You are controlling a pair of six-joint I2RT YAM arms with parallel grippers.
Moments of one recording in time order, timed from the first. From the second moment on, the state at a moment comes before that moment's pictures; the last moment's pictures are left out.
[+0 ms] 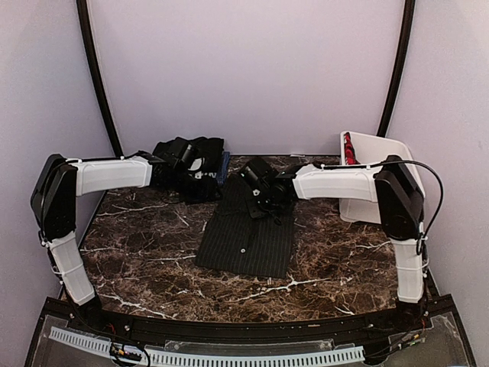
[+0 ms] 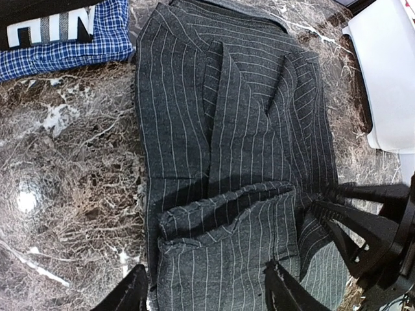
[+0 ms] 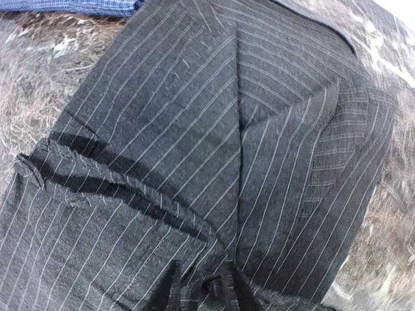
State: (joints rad) left arm -0.58 1.83 1.35 -0.41 0.17 -0.50; right arm 0.90 2.10 1.64 -0.57 0.32 0.45
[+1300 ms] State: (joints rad) left arm -0.58 1.81 1.30 -0.38 0.23 -0.53; right arm 0.89 1.91 1.18 -0.19 -0.21 0.60
